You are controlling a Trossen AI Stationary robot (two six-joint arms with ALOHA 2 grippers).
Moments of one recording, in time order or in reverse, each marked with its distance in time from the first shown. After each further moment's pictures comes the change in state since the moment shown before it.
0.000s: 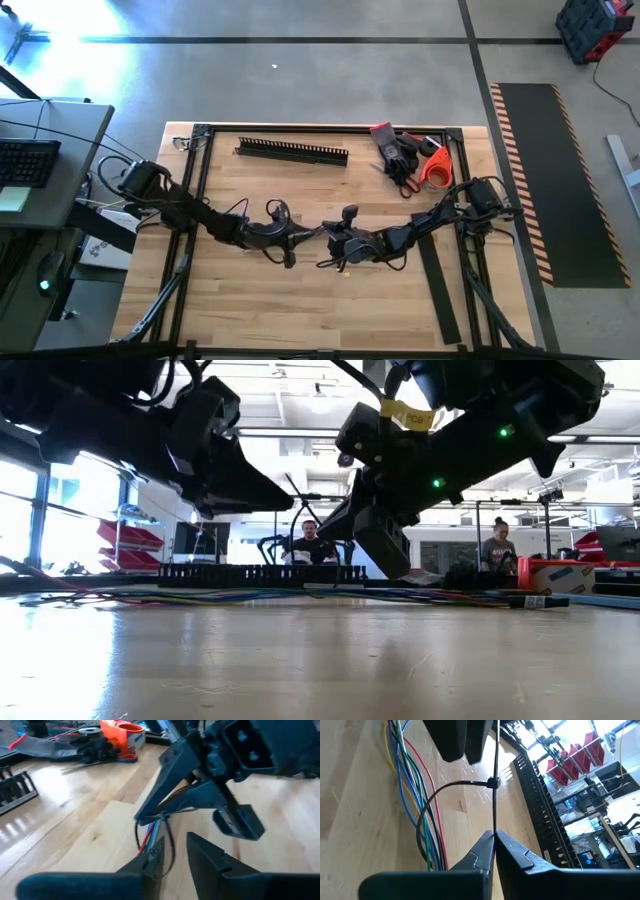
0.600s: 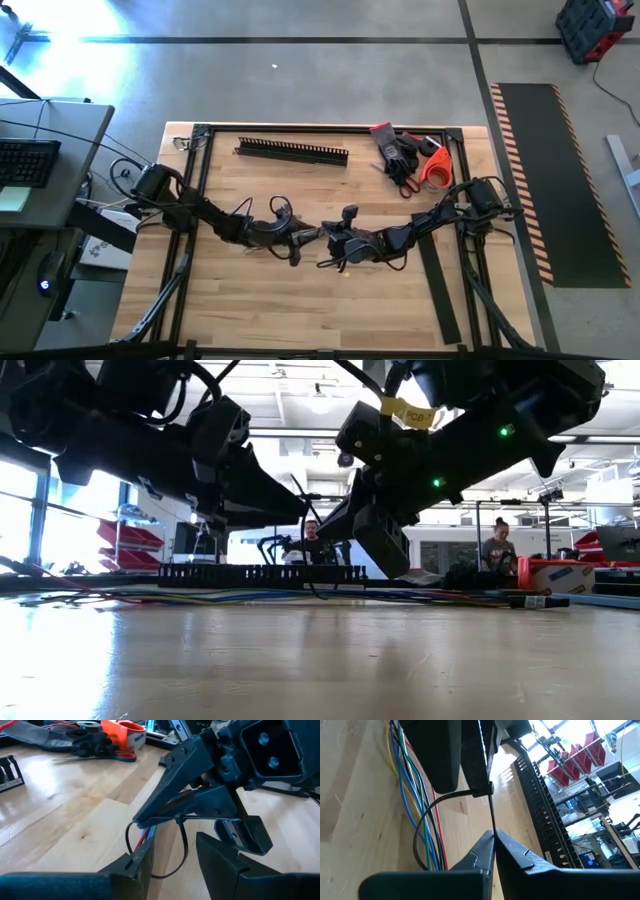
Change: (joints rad) left arm 0.039 0.101 0.003 0.149 0.048 -0.080; right arm -0.001 0.000 -0.001 0.009 -0.006 0.003
